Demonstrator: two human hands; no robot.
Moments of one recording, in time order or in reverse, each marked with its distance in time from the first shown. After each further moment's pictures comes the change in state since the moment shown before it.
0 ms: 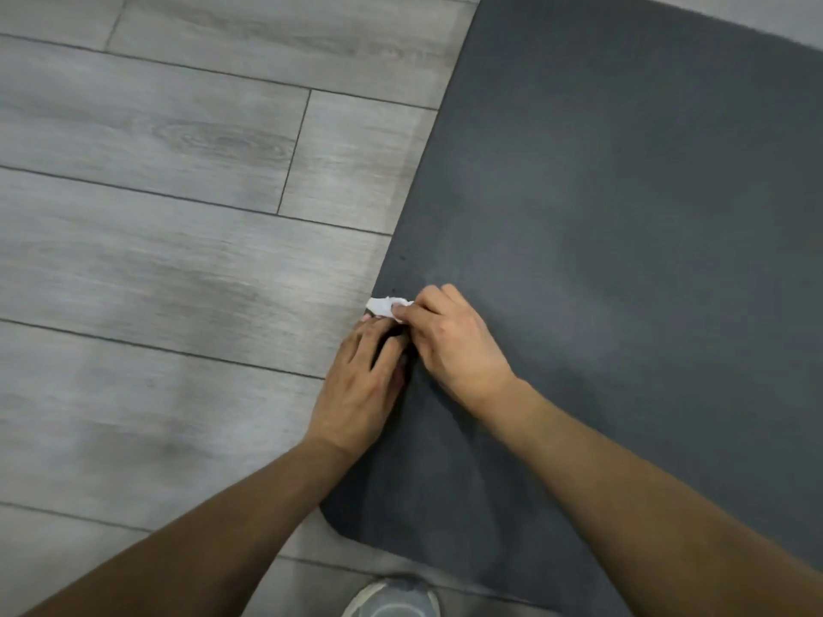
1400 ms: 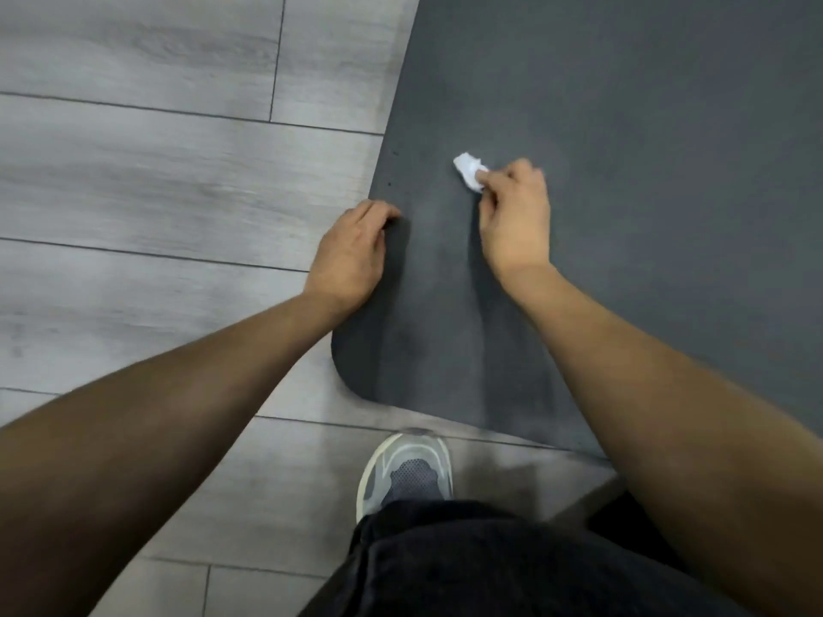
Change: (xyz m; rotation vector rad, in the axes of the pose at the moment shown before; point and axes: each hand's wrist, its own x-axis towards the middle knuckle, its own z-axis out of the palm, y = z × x) left_hand 0.027 -0.001 -0.046 -0.157 -0.181 -0.073; right_hand -0.032 0.021 -0.027 -0.123 0.269 0.546
